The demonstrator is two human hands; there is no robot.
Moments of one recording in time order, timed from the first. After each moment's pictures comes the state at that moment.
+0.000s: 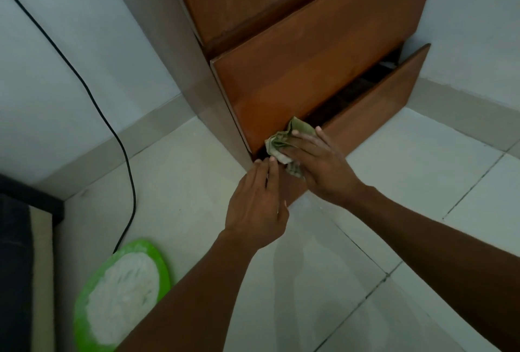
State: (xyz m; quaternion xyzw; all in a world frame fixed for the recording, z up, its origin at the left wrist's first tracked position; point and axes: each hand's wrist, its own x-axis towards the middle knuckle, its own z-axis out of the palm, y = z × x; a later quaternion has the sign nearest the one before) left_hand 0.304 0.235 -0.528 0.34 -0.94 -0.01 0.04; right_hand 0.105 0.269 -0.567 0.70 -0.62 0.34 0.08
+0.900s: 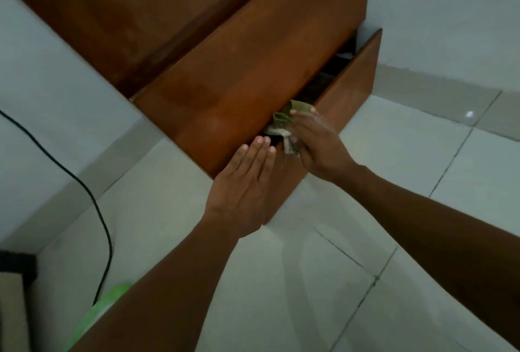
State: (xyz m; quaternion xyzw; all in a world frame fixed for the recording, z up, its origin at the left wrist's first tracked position) left_hand 0.241 0.202 -0.499 0.16 -0.96 0.22 -0.07; right_hand 0.029 0.260 -0.583 0.62 -0.66 0.42 0.10
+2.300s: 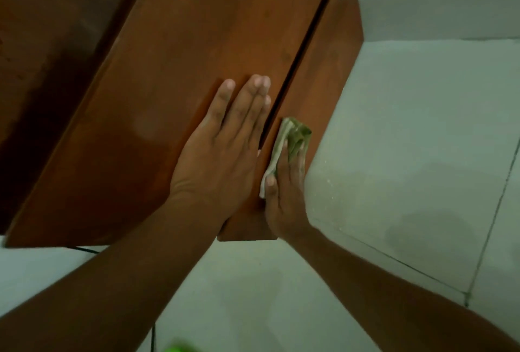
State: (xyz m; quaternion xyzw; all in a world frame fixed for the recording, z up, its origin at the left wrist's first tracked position) left_hand 0.148 0.140 -0.436 -0.01 -0.83 0.55 -0.14; right_hand 0.156 0.163 -0.652 0.23 -0.67 0.71 -0.05
